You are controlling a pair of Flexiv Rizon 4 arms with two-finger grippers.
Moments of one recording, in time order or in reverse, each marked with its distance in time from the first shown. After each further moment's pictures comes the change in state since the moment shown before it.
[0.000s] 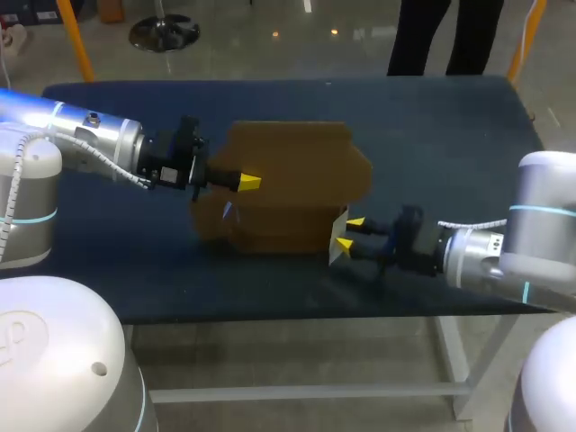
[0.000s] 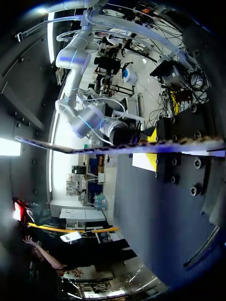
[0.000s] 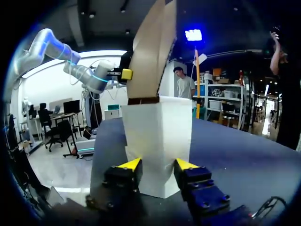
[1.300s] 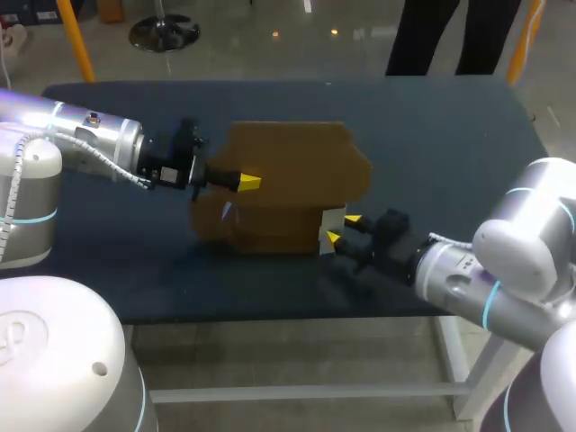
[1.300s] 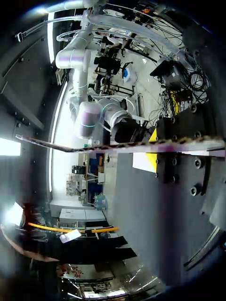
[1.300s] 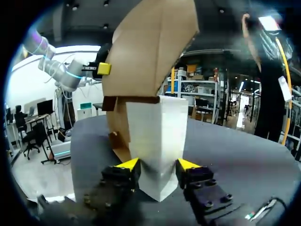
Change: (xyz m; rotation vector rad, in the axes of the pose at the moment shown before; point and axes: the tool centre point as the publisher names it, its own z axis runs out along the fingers) left arm 0.000 0.000 0.000 0.000 0.000 0.000; right arm -0.011 0.001 0.013 0.041 -0.282 0.042
